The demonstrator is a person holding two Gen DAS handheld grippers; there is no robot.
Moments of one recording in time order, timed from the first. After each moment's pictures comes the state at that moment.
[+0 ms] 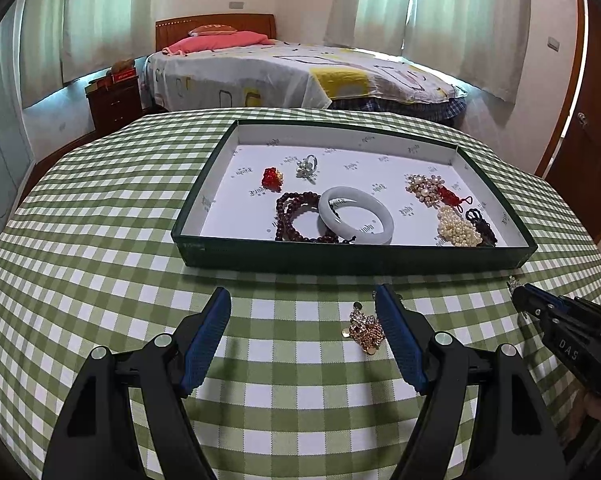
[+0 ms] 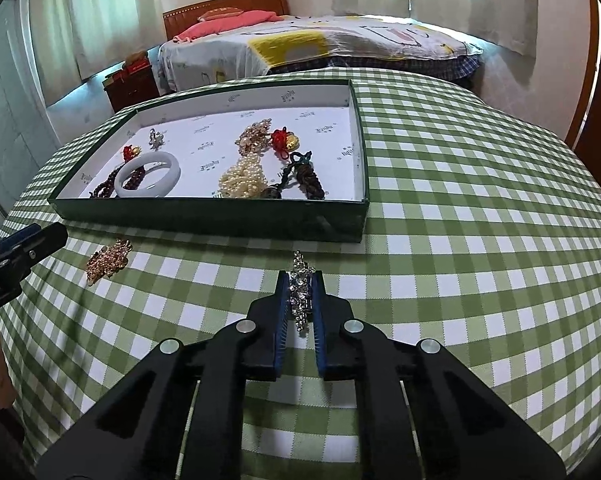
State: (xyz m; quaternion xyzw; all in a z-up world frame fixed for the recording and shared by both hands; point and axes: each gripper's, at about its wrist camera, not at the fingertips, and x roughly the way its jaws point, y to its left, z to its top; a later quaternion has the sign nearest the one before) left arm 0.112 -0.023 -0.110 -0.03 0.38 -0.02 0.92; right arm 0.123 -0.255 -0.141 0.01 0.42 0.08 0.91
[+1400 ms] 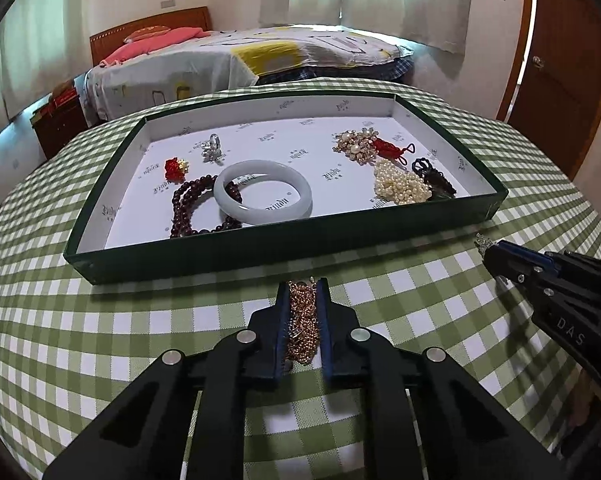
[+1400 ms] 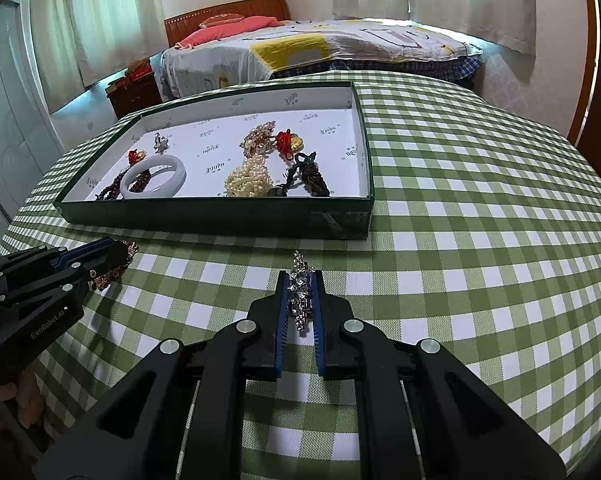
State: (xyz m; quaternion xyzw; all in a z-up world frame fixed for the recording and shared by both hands) left arm 0.131 -0.074 -0.133 0.03 0.41 -0.11 0.90; right arm 0.118 -0.256 -0.140 0.02 0.41 0.08 0.91
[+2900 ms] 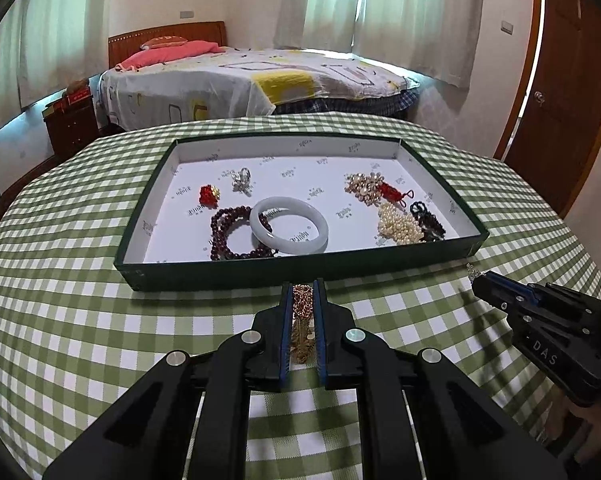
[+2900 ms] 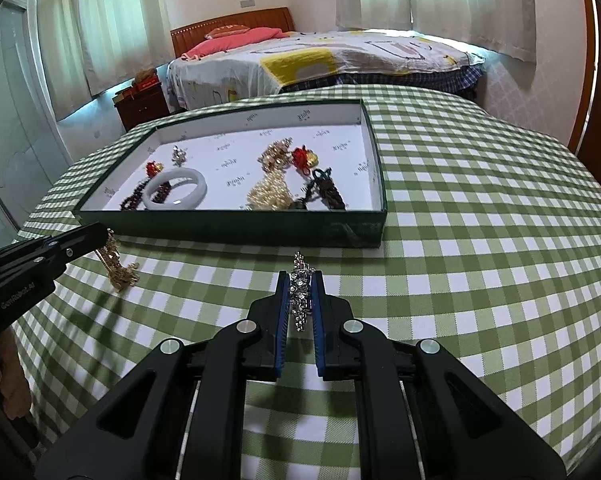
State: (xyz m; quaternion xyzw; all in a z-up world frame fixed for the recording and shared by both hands) left arm 0.112 -0.050 -0.096 -0.01 0.37 -0.10 0.92; right arm 0.109 -0.242 -0.120 0.02 0.39 0.09 0.92
